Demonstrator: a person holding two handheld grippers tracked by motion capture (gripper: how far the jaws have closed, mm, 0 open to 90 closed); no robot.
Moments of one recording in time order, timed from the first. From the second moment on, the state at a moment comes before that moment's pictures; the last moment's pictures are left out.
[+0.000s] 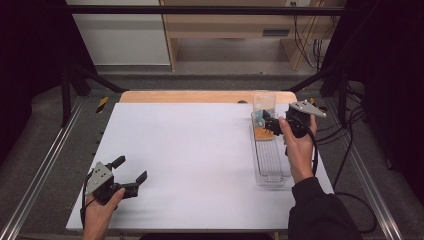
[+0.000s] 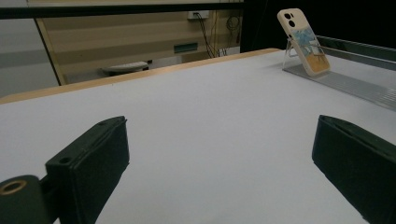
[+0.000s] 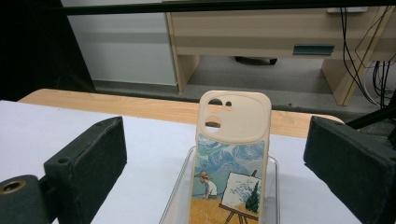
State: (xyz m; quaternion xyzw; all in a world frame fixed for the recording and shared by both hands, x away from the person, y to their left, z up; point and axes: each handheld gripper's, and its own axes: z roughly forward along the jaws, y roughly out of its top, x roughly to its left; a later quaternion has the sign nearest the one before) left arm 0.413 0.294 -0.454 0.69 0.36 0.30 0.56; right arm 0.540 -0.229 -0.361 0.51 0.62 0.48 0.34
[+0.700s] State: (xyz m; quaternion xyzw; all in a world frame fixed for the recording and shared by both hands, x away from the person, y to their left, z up) left arm 0.409 0.297 -0.452 0.68 0.36 0.30 0.57; right arm 0.512 -0.252 -0.356 0.50 0.61 0.50 0.34
